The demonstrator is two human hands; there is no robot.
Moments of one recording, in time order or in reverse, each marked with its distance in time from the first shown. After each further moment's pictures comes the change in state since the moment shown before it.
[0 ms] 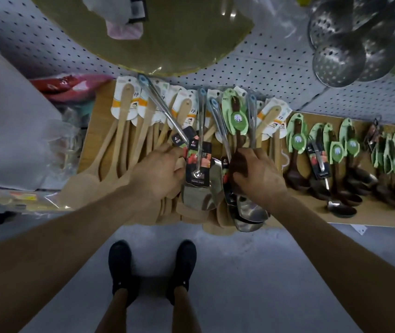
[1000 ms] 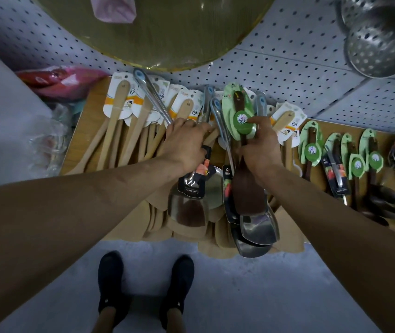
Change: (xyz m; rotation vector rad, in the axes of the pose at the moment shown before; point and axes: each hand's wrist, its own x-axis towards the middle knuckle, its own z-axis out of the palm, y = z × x) left_hand 0.112 0.021 0.048 0.002 0.154 0.047; right_hand 0.097 -0.001 0.013 0.709 0.200 0.124
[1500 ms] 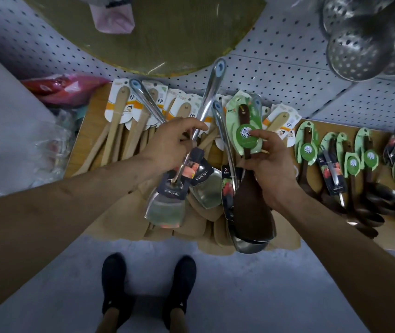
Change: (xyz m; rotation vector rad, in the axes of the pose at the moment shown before) left_hand -0.029 -0.009 -0.045 -0.511 0.005 0.018; right_hand -0.041 0.019 -0.026 0.444 -0.081 -0.020
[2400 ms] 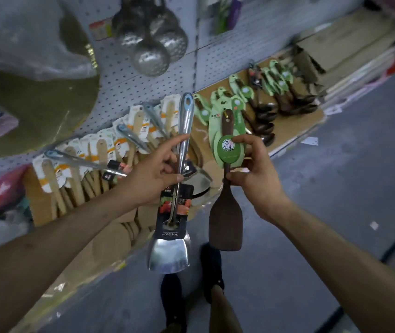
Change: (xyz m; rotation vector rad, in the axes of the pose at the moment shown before) left_hand -0.074 0.130 0.027 -0.092 -0.685 0.312; right_hand -0.224 -0.015 -0.086 0.199 0.411 -0.099
